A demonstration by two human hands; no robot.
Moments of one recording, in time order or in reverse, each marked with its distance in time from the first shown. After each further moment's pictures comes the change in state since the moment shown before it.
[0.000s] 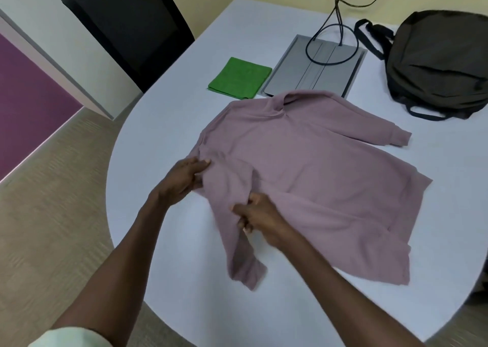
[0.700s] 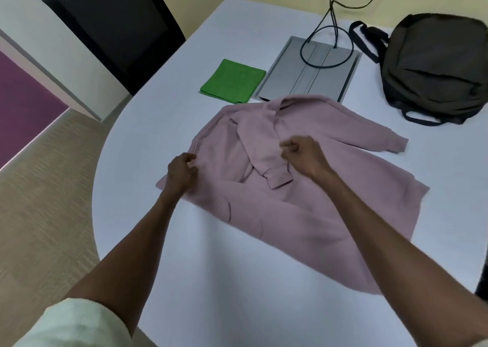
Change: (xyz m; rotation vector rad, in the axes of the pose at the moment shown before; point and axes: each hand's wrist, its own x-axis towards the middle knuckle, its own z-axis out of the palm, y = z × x) left_hand 0.077 -0.014 -0.009 0.843 0.456 0.137; right_hand 0.077 -0.093 -0.126 -0.723 0.389 -0.283
